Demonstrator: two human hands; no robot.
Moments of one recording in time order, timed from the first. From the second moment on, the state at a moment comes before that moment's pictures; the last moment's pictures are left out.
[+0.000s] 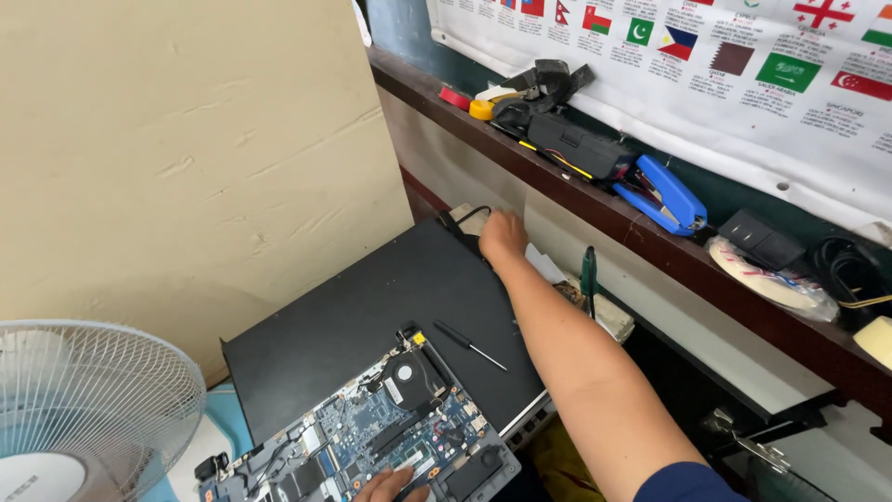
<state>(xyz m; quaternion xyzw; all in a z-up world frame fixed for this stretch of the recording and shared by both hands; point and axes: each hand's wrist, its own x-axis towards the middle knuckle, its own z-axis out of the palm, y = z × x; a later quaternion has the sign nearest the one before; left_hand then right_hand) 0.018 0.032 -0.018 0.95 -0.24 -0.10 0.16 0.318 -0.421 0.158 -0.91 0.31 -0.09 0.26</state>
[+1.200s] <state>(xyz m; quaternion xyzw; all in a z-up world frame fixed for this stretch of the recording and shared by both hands) -0.154 -0.105 0.221 0.74 -0.24 -0.16 0.60 0.000 -0.238 0.284 -0.81 -0.14 -0.24 0.52</state>
